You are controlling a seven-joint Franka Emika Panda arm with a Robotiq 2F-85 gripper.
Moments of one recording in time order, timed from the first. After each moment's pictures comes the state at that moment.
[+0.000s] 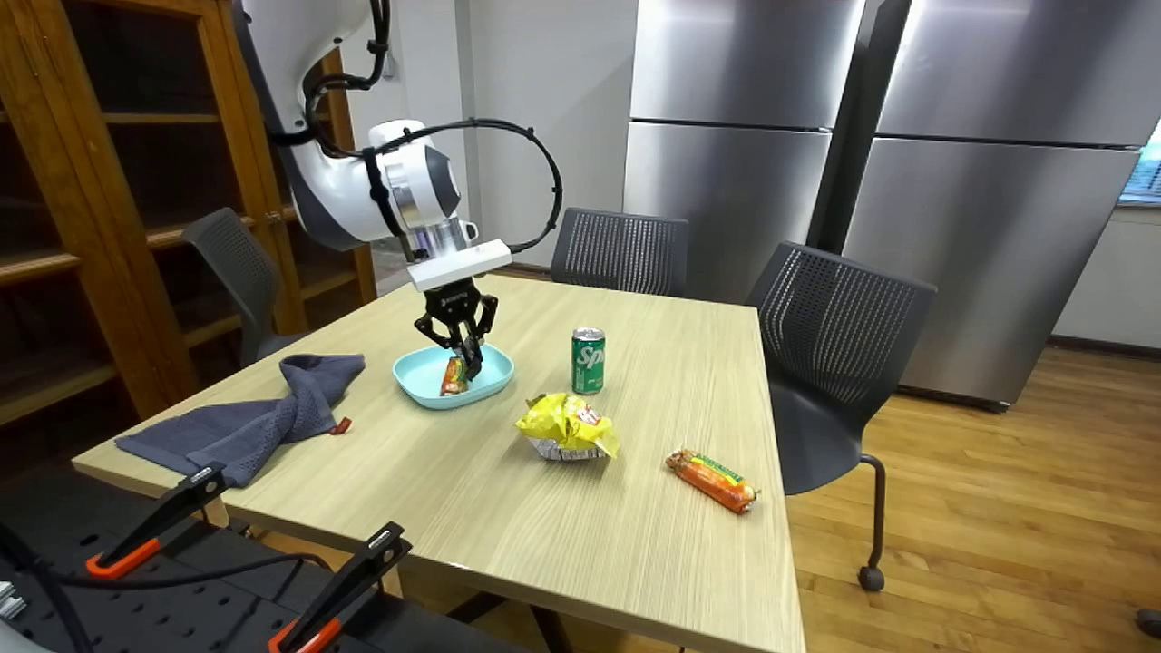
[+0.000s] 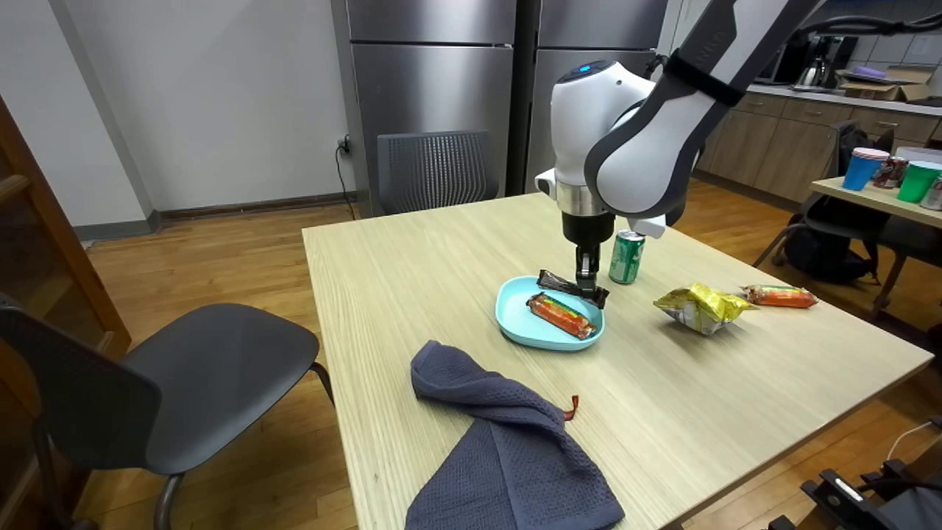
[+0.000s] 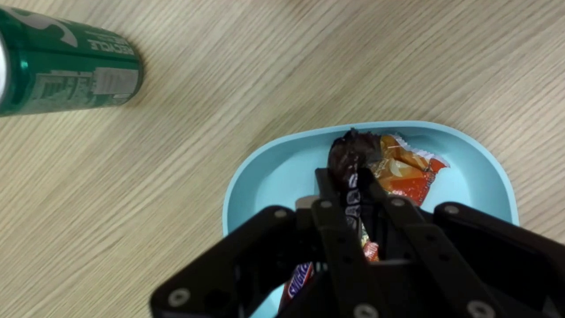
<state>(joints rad) 0.11 0.69 0.00 -1.99 -0.56 2.64 -0.34</state>
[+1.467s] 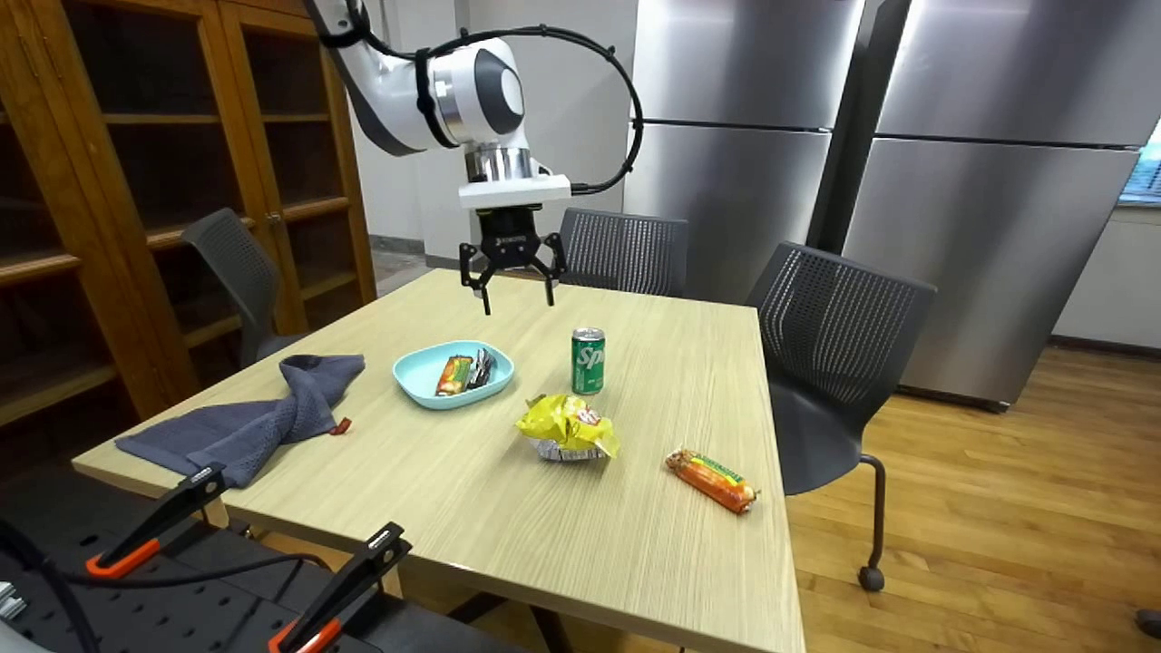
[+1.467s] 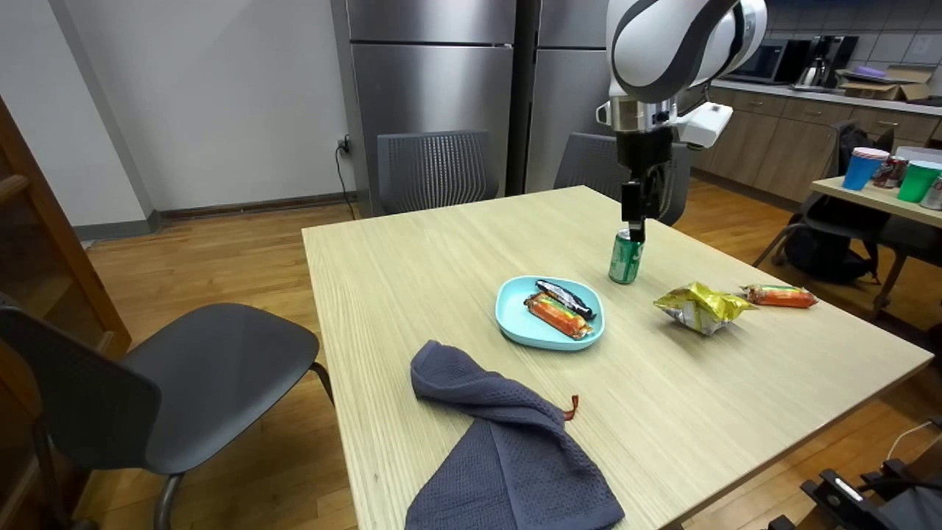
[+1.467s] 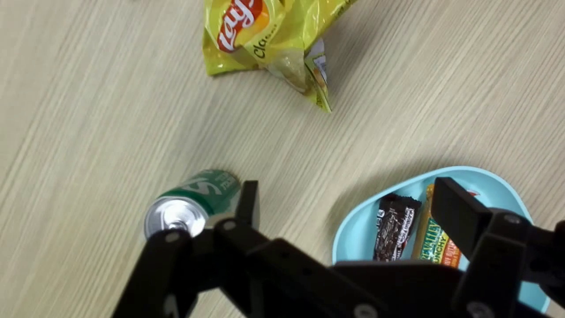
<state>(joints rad) -0.04 0.53 0.01 -1.93 -0.31 2.30 -0.44</state>
